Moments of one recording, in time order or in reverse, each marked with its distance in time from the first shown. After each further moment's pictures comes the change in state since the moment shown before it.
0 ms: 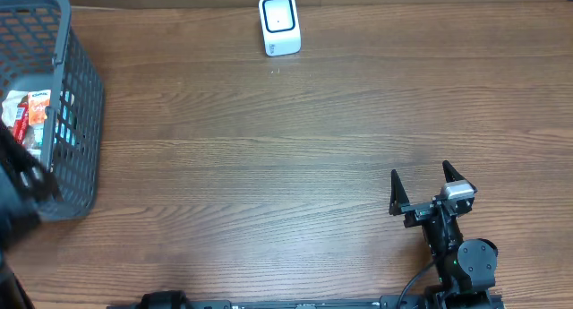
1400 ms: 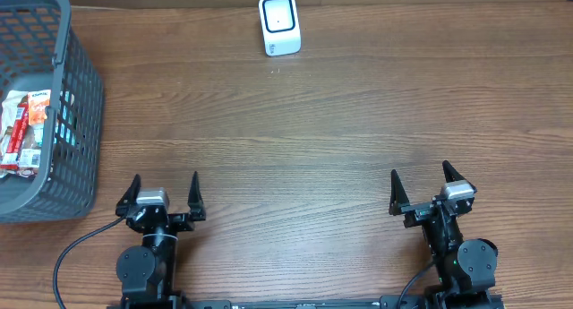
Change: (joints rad) left arm 0.000 -0.700 -1.565 0.246 0.247 -0.185; right arm 0.000 0.000 0.000 0.000 0.000 0.000
